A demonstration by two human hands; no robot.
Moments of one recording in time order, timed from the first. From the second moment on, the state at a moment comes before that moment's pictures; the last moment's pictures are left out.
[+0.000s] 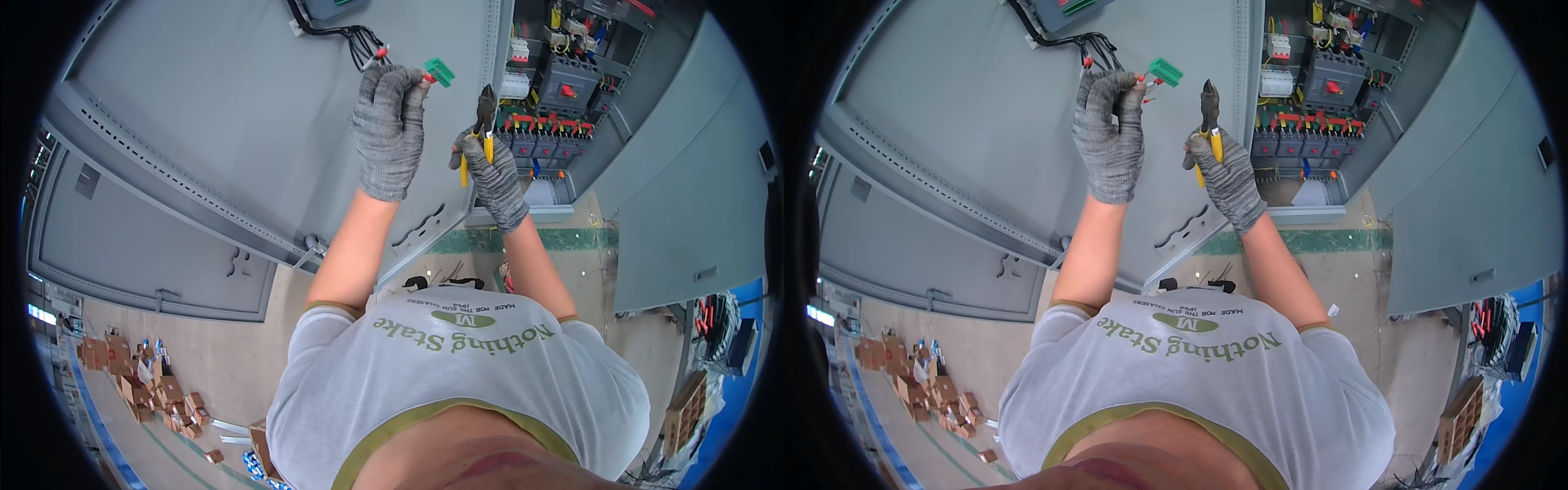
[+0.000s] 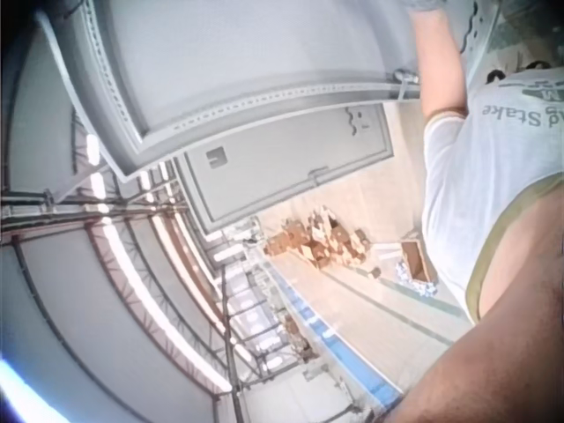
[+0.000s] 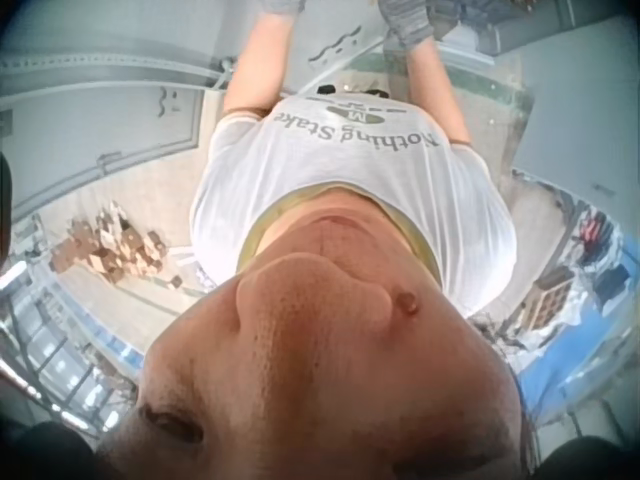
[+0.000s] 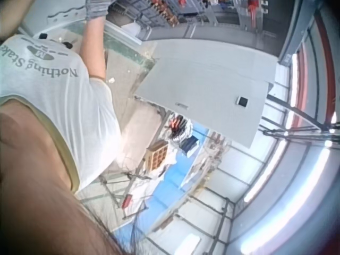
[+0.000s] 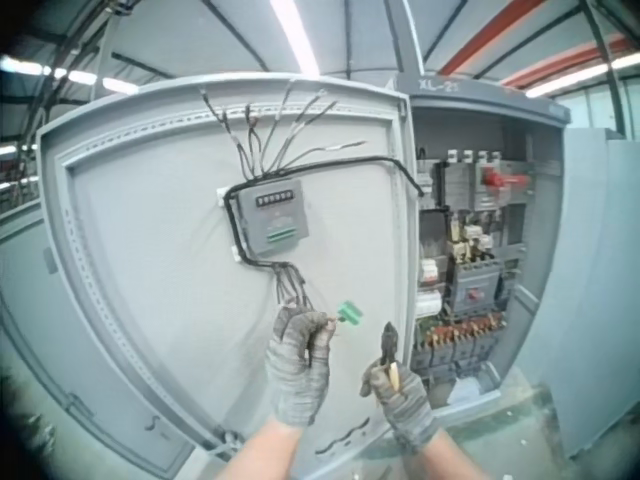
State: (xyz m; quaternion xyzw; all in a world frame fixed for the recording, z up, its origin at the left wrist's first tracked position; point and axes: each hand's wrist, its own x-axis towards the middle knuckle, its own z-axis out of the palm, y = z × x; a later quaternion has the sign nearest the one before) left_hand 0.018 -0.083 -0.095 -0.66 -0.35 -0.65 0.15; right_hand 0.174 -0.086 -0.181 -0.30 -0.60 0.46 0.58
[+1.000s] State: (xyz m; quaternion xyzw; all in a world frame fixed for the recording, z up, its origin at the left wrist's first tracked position) left_hand 0.018 -0.089 -0.077 -0.65 -0.36 -0.67 0.07; right_hand 0.158 -0.097 -0.139 -0.39 -0.67 0.35 0.52
